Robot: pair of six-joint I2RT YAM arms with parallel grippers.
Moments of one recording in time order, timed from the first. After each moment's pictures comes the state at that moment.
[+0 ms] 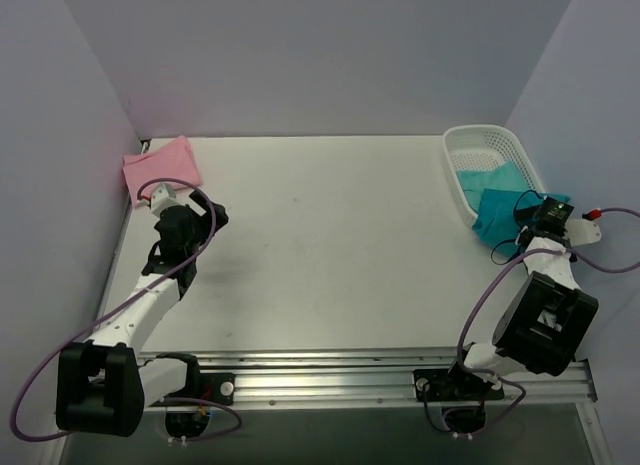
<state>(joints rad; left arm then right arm) -0.13 1.15 0.62 0.15 -0.21 -0.73 -0.55 1.43 0.84 -0.14 0.27 0.85</state>
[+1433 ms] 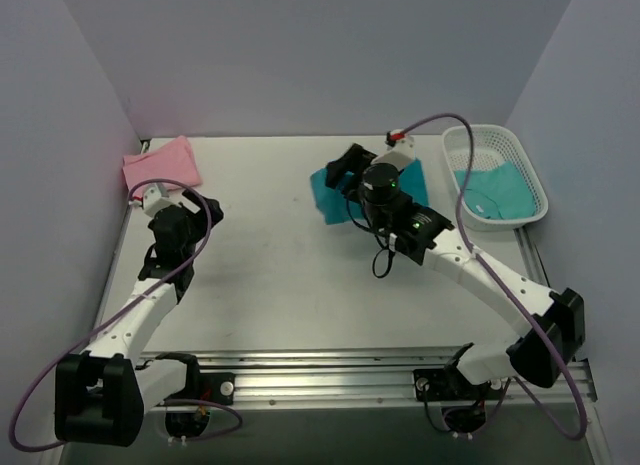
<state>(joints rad) -0.12 1.10 0.61 0.18 -0.25 -0.73 0.71 1.34 1.19 -0.08 0.50 0.76</state>
